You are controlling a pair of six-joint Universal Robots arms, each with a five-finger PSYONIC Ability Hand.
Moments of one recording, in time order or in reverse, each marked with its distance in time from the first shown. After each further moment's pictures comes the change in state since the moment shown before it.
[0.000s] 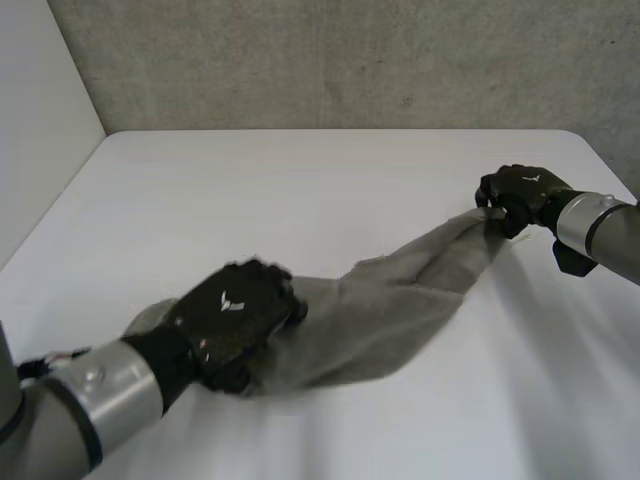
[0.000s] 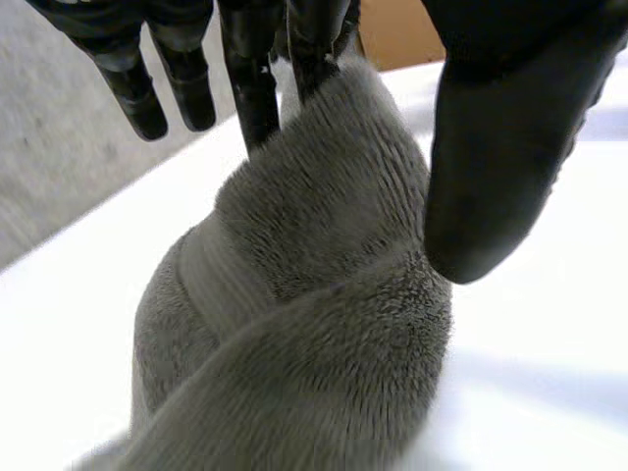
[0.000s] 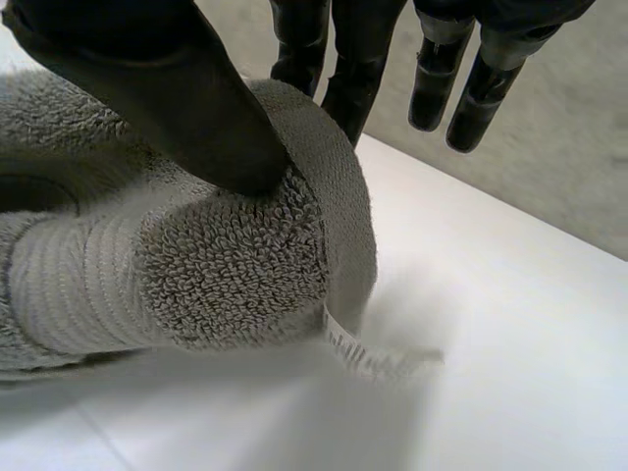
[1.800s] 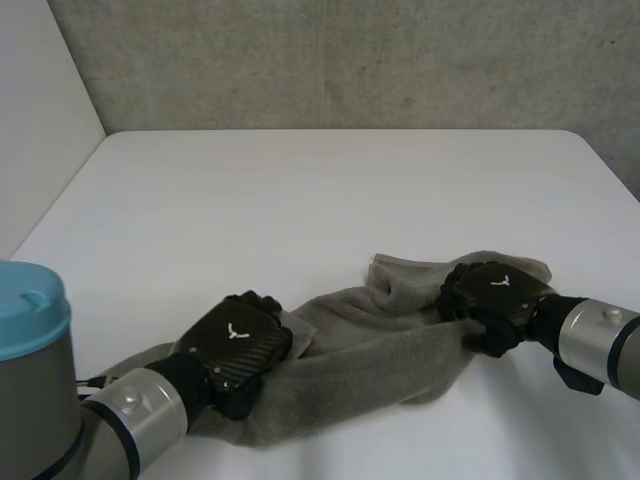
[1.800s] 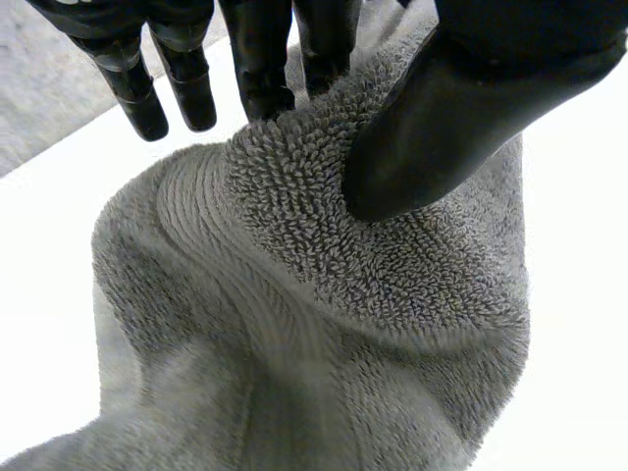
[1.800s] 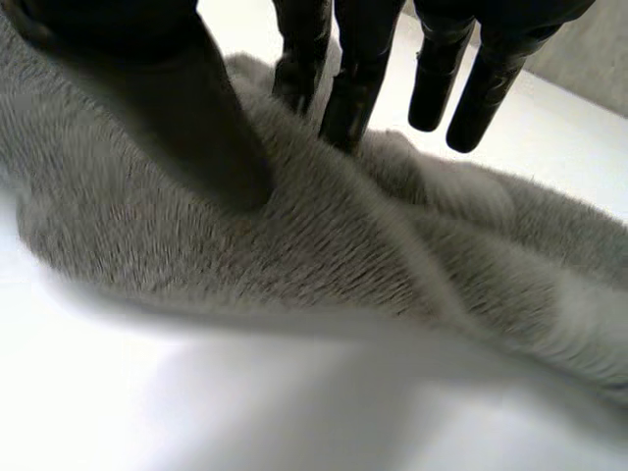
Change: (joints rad) left arm -0.086 -0.110 -0.009 0.048 -0.182 -0.004; right arm -0.001 -0.397 0.655 0.012 -0.192 -0.255; left_hand 0.682 0.687 0.000 0.000 0.733; right_hand -0.262 -0.295 0.000 0.000 -0.272
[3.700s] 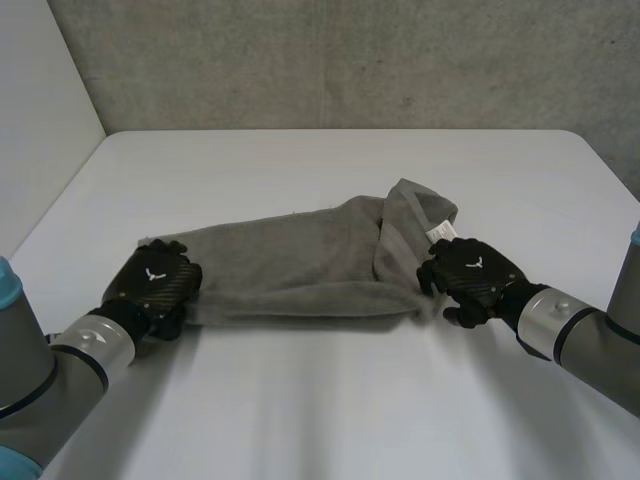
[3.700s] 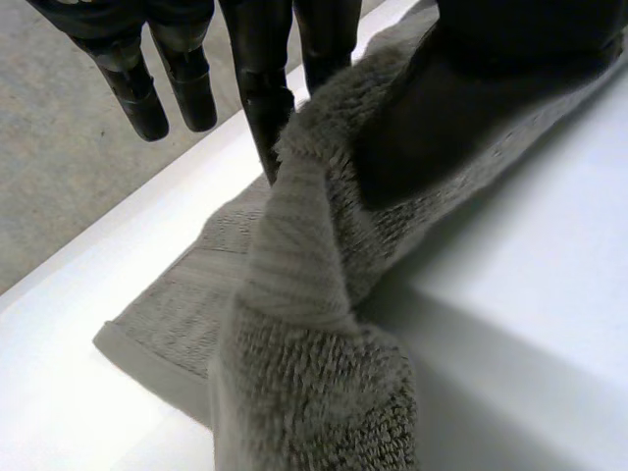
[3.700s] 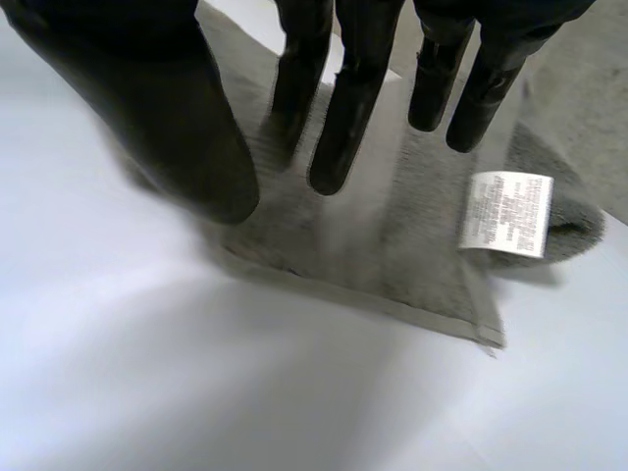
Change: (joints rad) left arm 0.331 -0.116 -0.106 0.388 0.006 0.086; right arm 0.068 0.185 -0.050 -0.352 0.027 0.045; left_hand 0.004 0.000 0.000 0.000 0.016; right_hand -0.145 -0.102 0.000 0.000 -0.147
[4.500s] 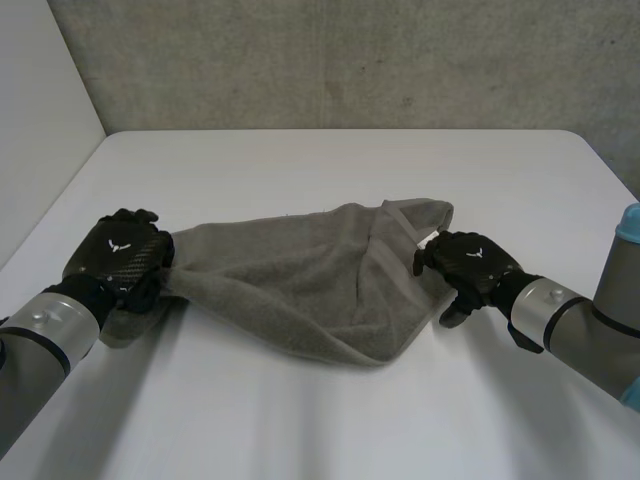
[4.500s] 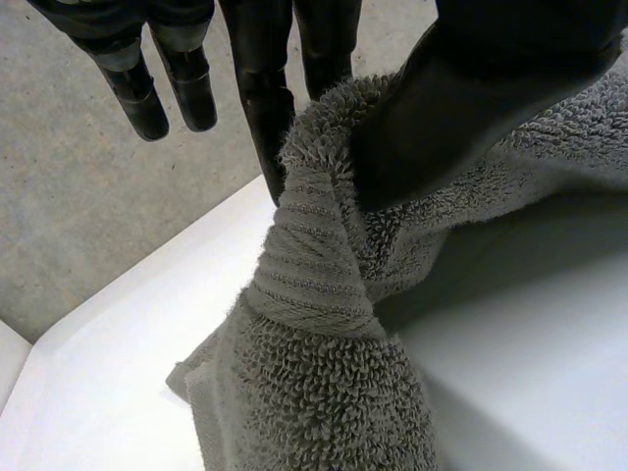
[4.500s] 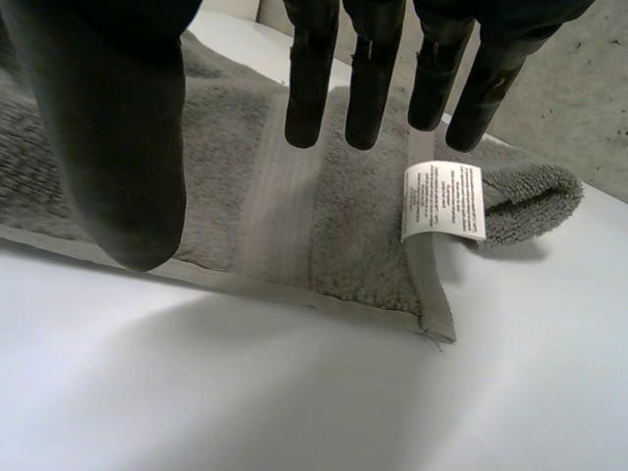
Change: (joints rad) left arm 0.085 0.143 -0.009 -0.042 0.053 -0.061; right arm 0.023 0.066 -0.079 -0.011 0.050 0.136; left_hand 0.000 0.000 0.000 0.000 0.005; right_hand -0.380 -0.373 0.000 0.000 -0.413
